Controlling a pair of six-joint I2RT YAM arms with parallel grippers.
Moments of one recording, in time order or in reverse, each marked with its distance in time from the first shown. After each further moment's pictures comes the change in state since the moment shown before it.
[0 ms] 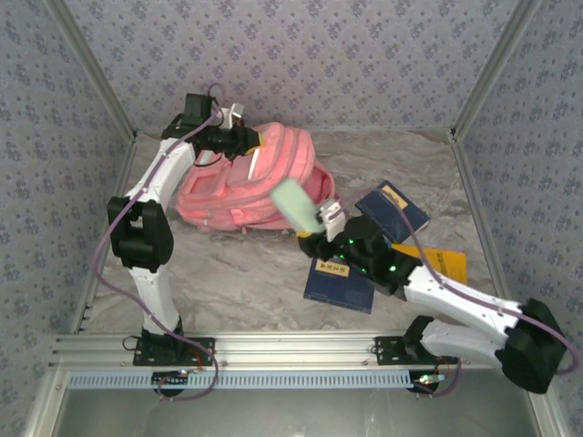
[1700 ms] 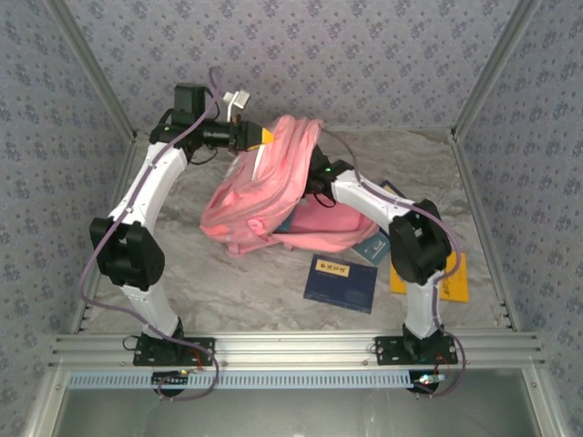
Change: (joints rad) left arm -0.038 -0.177 -0.053 0.074 0.350 0.067; right arm -0.211 0.990 1.011 -0.532 -0.212 -0.294
